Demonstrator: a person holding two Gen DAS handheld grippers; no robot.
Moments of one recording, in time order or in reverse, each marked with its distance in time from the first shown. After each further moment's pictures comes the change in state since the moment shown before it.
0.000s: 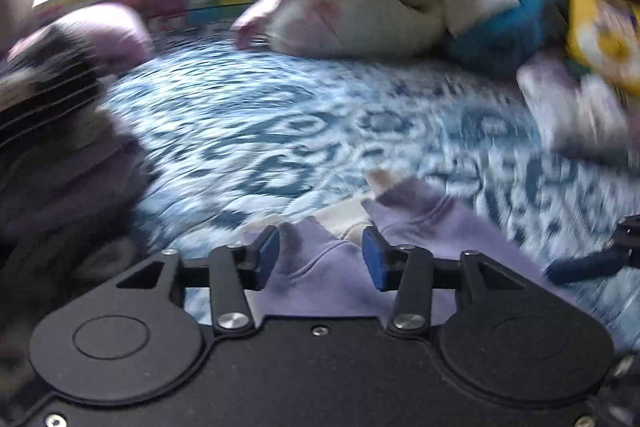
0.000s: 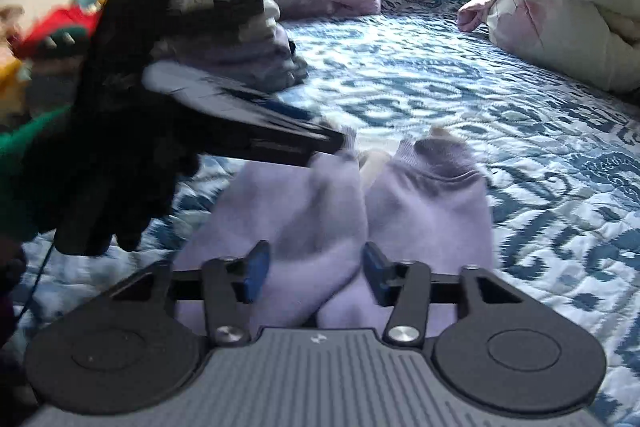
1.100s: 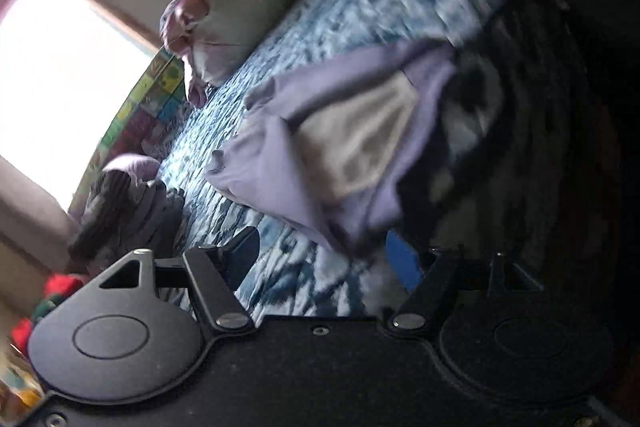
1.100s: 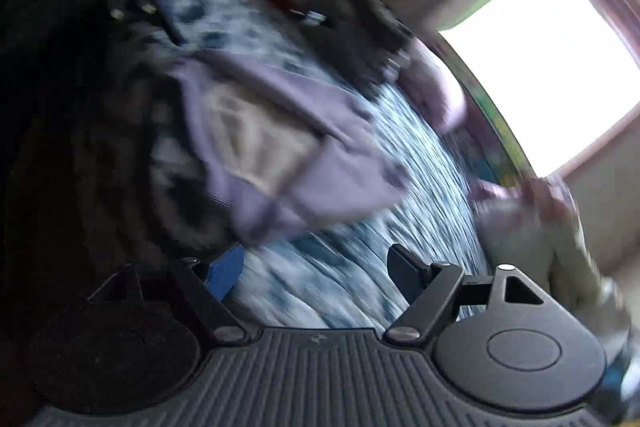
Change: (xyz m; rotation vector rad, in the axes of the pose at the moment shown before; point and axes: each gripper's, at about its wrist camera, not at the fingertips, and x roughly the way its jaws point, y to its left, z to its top) left arm -0.181 -0.163 -0.220 0.941 0.059 0.244; right arm -0.168 0.035 -0.194 -1.070 -0.078 -0.157
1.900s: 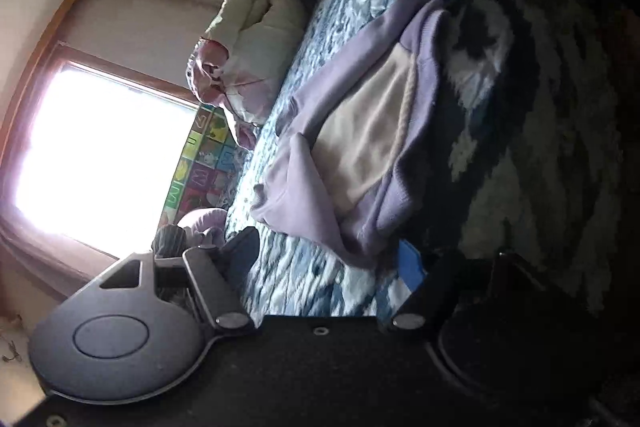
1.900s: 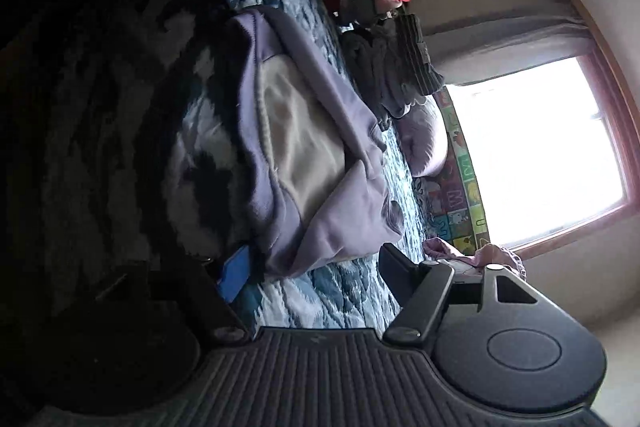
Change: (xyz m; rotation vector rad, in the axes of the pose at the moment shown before) left arm 0.032 -0.035 -0.005 0.210 -0.067 0.234; right arm 0.046 0.048 -0.001 -0.253 0.001 -0.160
